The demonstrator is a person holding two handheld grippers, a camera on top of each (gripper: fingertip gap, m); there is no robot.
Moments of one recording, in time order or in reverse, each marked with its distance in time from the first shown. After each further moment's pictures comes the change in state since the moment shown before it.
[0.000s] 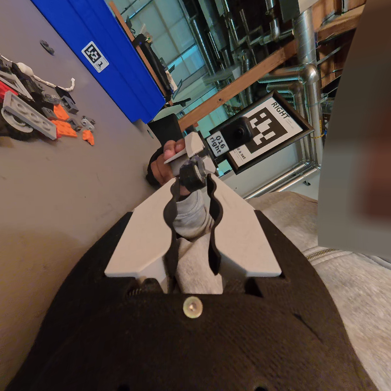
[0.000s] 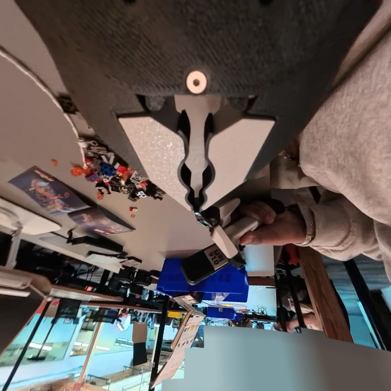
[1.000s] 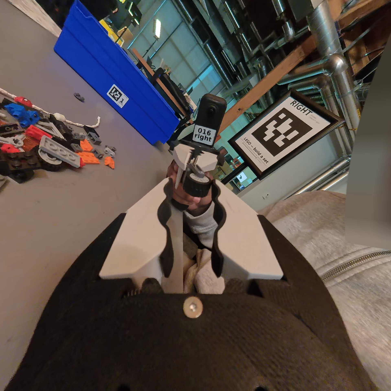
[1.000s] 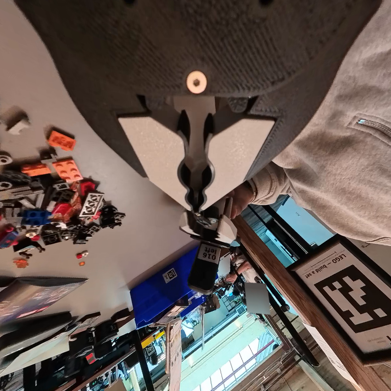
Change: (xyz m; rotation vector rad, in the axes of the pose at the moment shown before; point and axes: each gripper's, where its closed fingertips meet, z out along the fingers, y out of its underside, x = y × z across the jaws) left arm -0.001 -0.010 -0.002 0.076 -0.098 0.181; right arm 0.005 0.007 0.007 0.002 -0.186 0.599
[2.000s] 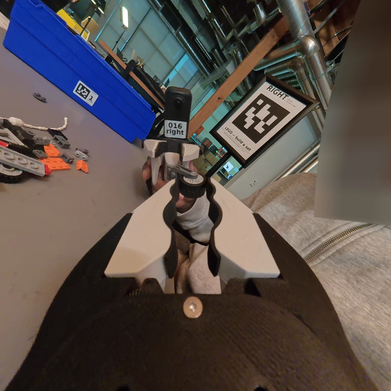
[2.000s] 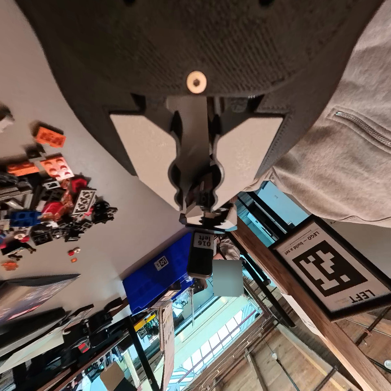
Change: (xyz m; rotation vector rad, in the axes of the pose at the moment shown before) left arm 0.021 0.007 0.001 -0.039 0.112 0.055; right arm -0.001 -0.009 -0.003 0.080 -0.063 0.090
